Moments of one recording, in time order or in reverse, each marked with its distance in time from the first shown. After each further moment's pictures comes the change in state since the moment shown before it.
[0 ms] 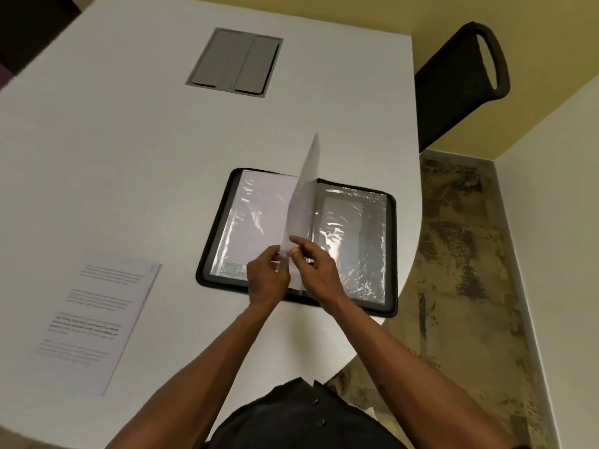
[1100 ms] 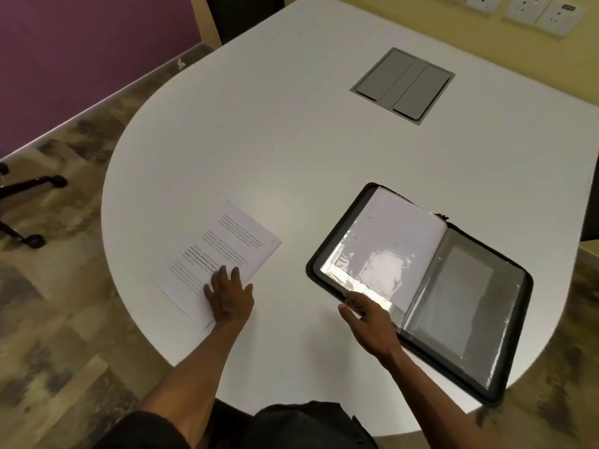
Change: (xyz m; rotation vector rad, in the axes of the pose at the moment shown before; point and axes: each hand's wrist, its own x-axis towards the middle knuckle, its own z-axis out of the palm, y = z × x) left_hand -0.027 -0.241 -0.197 0.634 0.278 -0.477; right_hand -0.024 0.020 0.116 -0.428 -0.356 -0.014
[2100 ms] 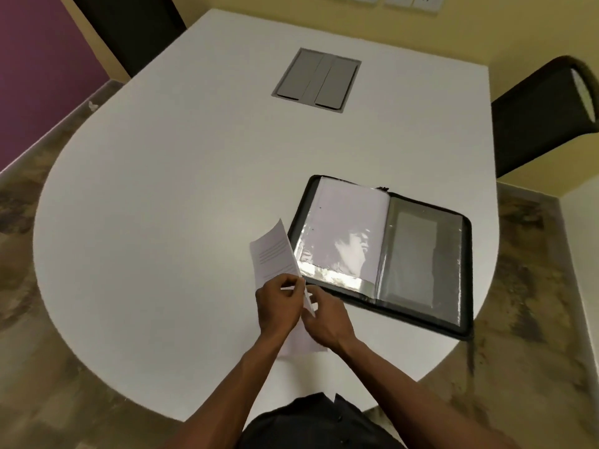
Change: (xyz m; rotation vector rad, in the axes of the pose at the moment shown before) left_hand -0.088 0.141 -0.076 -0.711 -0.267 0.192; right_hand -0.024 -0.037 0.044 -0.082 0.099 0.026
